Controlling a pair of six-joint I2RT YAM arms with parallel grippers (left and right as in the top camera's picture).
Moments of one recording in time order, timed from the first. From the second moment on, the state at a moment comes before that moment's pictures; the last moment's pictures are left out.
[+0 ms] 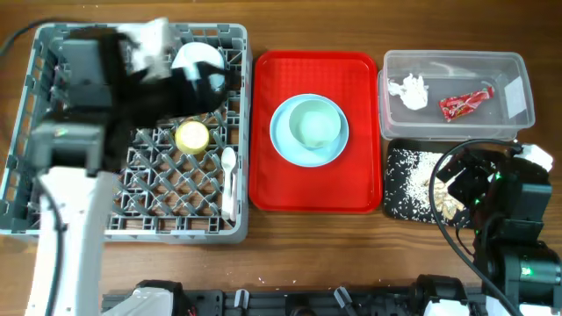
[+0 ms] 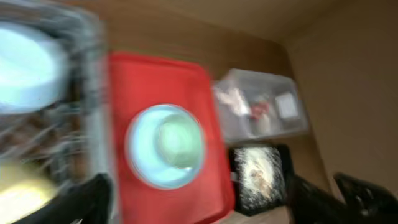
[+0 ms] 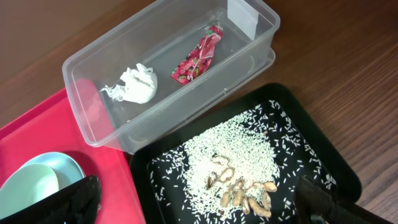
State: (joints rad) left arm -0.10 1.33 1.51 -0.91 0.55 -0.34; right arm -0.11 0.69 0.86 -0.89 0.23 0.47
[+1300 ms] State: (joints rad) left arm -0.71 1.27 1.63 -1.24 0.04 -0.48; right arm -0.11 0.69 0.86 -0.89 0.23 0.47
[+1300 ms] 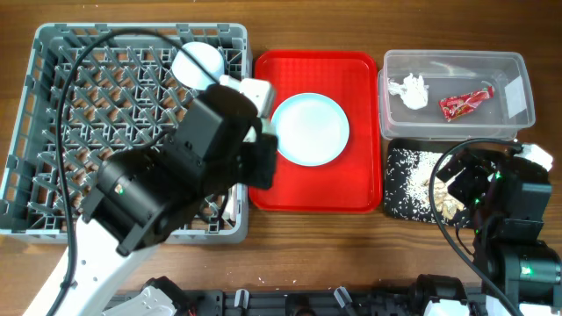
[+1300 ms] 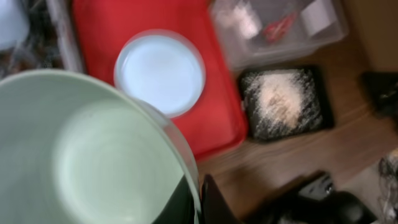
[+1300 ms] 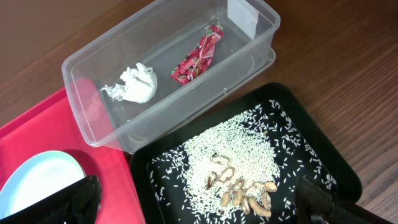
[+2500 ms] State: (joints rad) left arm 0.46 1.24 1.31 -1.38 0.68 -0.11; right arm -0.11 1.08 0.86 -0.88 0.23 0.47
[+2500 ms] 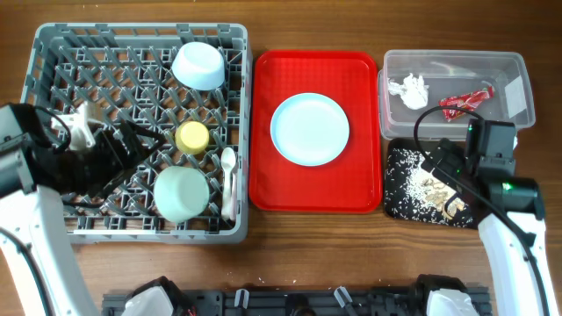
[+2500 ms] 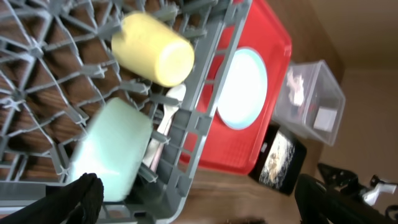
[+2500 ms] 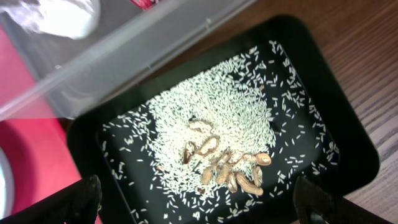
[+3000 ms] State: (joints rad) left arm -0.58 1.52 1.32 -0.60 0.22 -0.47; right arm -0.11 1.48 0.86 -0.52 0.23 0.47
